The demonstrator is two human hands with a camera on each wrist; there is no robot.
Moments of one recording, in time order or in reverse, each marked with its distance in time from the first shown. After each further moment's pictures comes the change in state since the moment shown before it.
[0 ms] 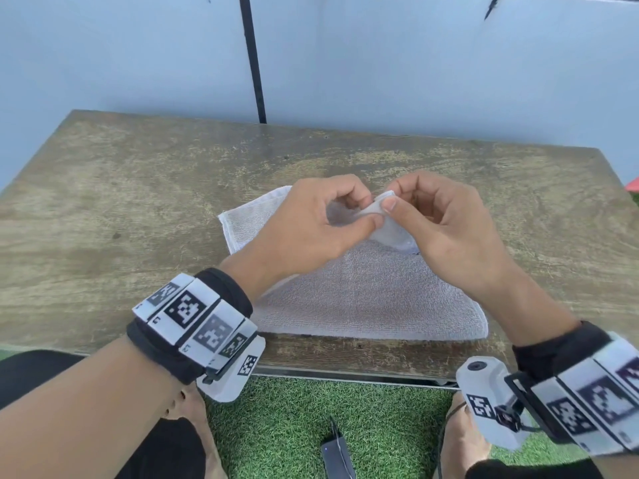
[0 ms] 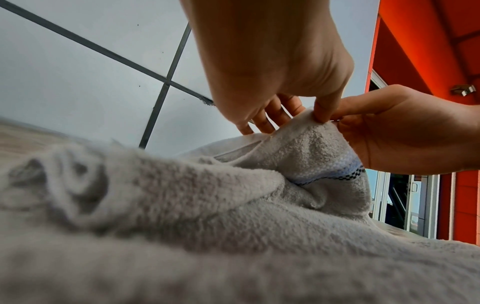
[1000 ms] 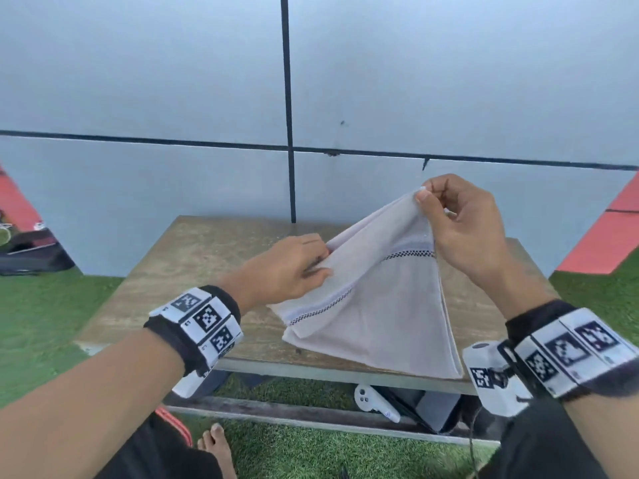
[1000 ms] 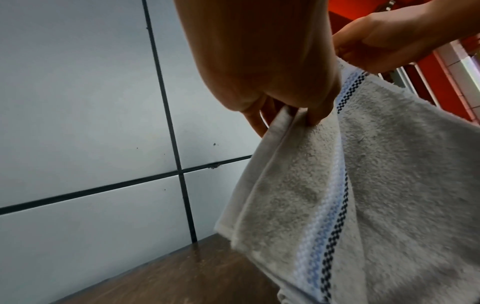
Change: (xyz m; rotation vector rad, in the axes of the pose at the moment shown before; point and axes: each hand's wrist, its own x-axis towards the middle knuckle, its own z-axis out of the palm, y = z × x) left_hand -0.062 0.104 -0.089 0.714 -0.184 0.267; right_hand -0.036 -0.149 -0.061 -0.123 0.362 -0.264
